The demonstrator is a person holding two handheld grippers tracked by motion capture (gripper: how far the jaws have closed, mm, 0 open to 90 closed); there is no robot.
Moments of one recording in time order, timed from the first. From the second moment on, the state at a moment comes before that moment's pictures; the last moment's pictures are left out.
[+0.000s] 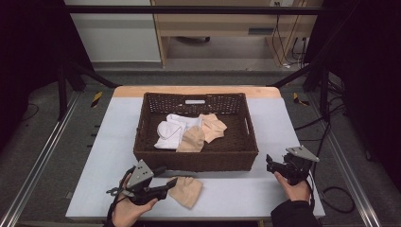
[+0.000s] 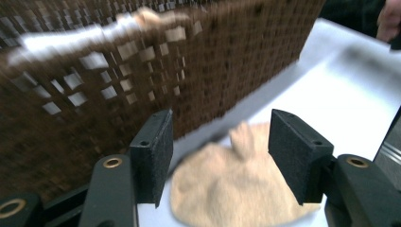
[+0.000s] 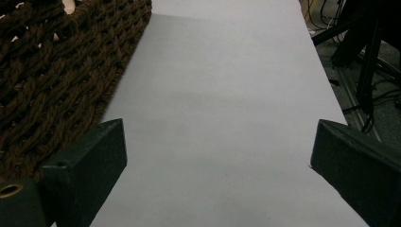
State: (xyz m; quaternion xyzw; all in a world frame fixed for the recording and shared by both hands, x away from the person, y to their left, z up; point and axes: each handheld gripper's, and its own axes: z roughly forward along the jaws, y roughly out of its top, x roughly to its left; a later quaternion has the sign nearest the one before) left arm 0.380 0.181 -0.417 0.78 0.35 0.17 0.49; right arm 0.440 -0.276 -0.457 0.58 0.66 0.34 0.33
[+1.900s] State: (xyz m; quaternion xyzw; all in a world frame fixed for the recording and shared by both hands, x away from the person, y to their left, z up) left arm 0.558 0.140 -0.344 0.75 0.39 0.25 0.48; right arm 0.440 -0.276 -0.455 0.58 0.65 0.35 0.33
